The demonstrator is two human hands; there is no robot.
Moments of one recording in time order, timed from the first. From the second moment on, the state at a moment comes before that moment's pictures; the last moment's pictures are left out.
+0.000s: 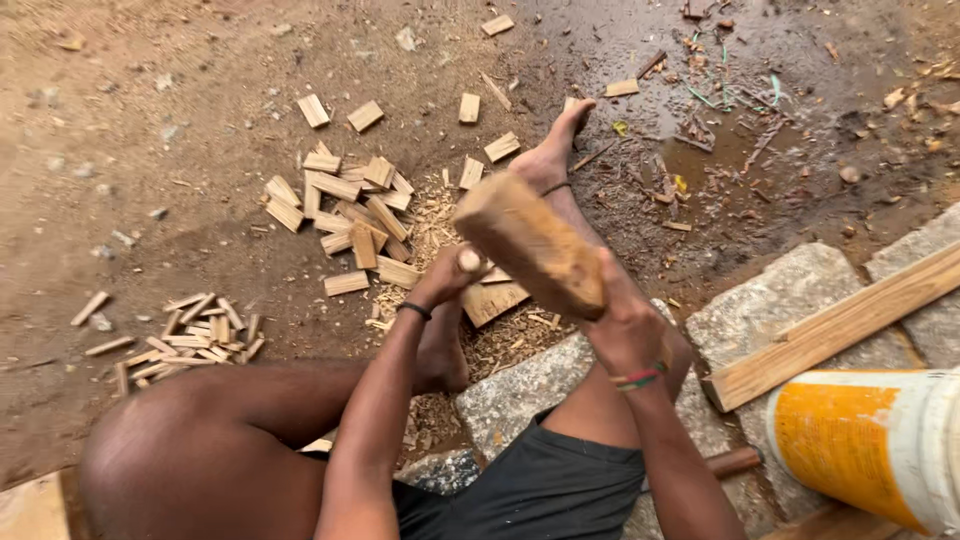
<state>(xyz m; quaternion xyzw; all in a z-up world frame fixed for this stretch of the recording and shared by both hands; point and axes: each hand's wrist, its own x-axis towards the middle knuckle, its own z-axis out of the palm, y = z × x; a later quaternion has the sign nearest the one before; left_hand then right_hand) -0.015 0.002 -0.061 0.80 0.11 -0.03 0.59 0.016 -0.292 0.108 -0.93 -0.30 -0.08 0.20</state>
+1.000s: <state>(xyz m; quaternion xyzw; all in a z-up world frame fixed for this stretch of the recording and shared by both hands) -0.027 -0.025 0.060 0.76 0.09 0.24 0.60 -0.141 -0.543 -0.036 -0.98 0.17 0.11 0.07</state>
